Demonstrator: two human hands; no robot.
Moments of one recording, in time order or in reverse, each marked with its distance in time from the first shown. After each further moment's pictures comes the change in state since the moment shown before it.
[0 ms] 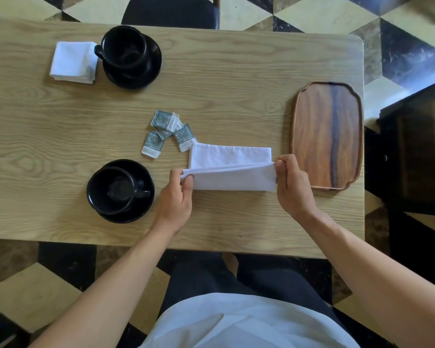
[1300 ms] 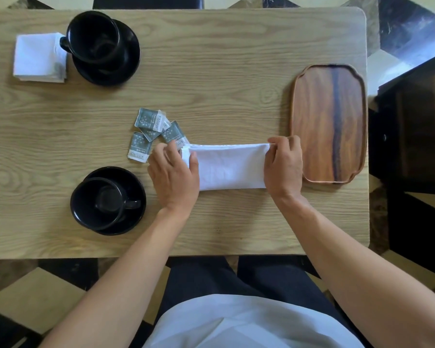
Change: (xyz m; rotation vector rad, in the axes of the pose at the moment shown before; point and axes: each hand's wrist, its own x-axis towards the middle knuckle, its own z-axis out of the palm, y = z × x) left_hand 0.061 0.011 0.038 0.581 0.261 -0.026; right_hand 0.040 -0.006 0.036 -0.233 0.323 0.126
